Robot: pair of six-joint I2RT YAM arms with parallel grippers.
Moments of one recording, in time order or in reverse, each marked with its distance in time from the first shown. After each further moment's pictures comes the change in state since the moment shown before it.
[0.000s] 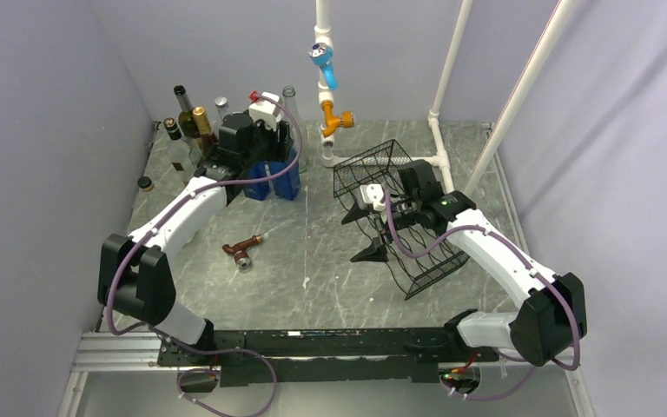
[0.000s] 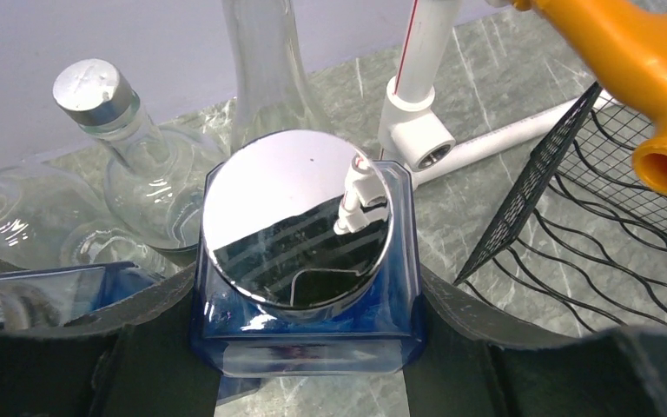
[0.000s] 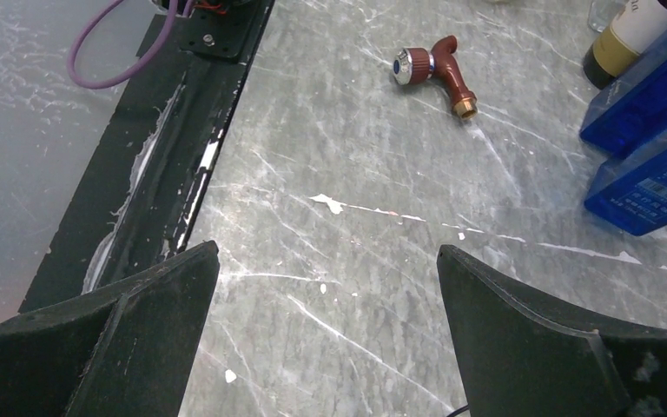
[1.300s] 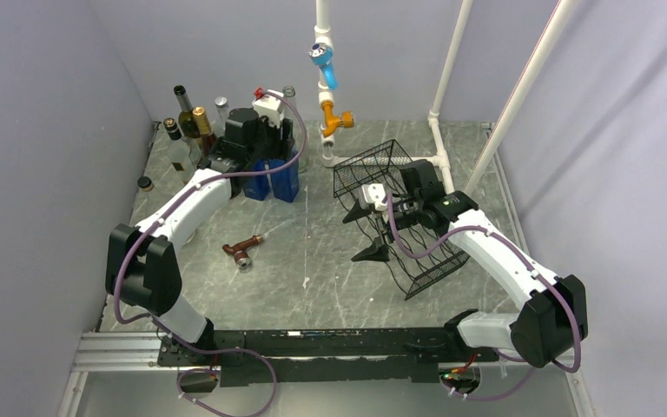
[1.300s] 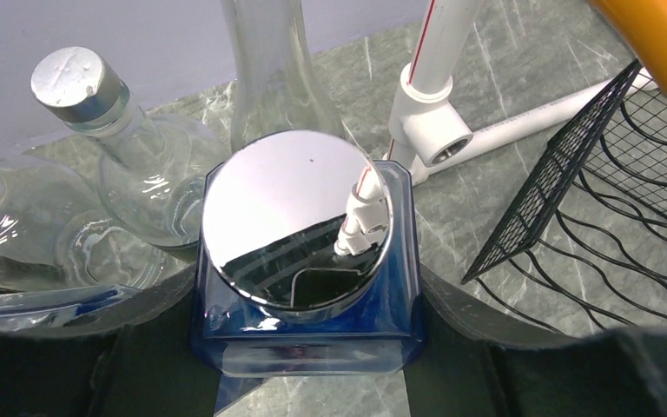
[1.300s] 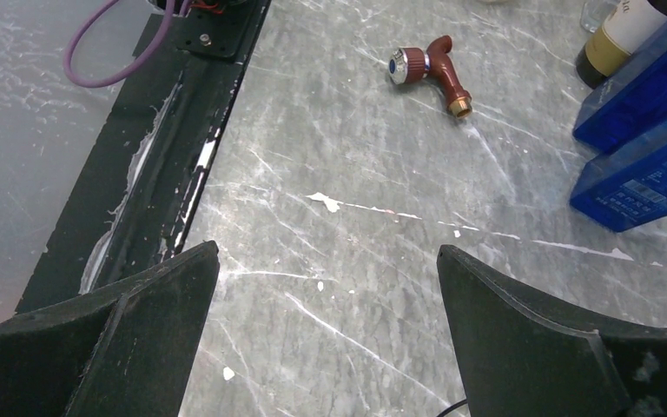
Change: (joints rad) left arm 0.000 0.076 0.077 -0.070 -0.021 0.004; right arm -0.009 -0.011 0.000 -0.006 -0.001 -0.007
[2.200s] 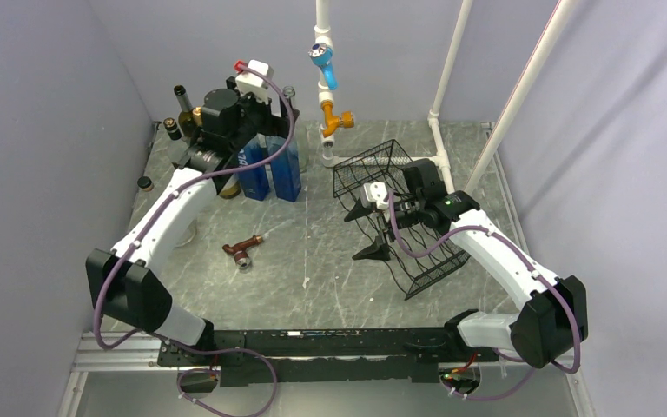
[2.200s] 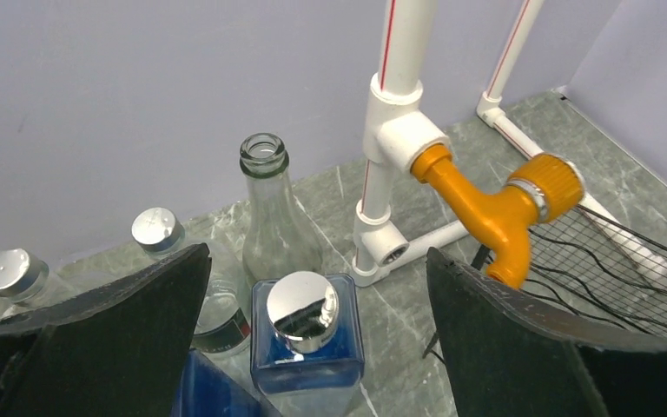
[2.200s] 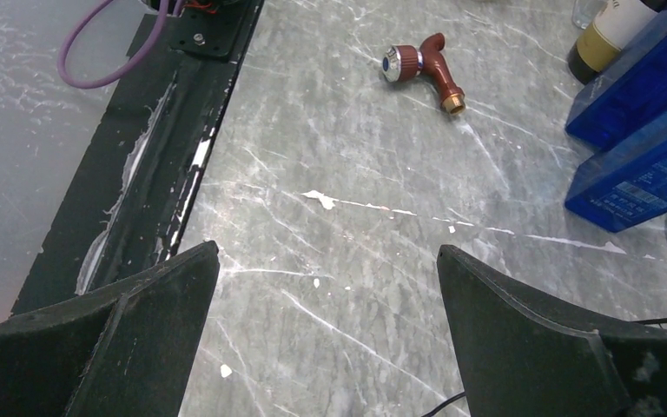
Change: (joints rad) left arm 0.001 -0.092 0.121 0.026 0.050 -0.016; right arm -0.013 -0.003 0.000 0.000 0.000 0.000
